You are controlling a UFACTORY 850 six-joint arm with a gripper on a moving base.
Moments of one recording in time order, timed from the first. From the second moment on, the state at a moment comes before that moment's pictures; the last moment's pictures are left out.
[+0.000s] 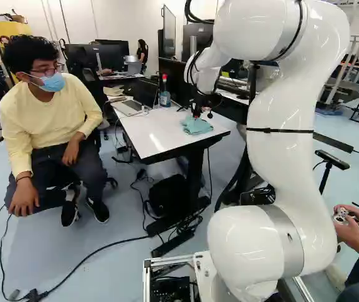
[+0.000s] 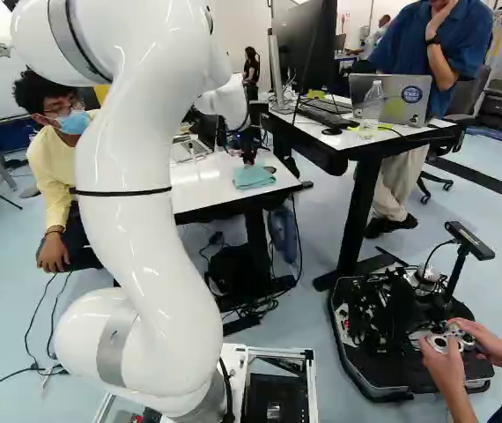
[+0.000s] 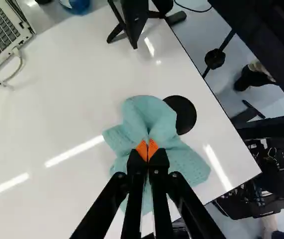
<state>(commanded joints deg) -3.5 -24.7 -76.2 3.0 -21.9 0.0</state>
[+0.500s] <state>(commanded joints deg) -3.5 -21.4 -75.8 3.0 -21.9 0.0</state>
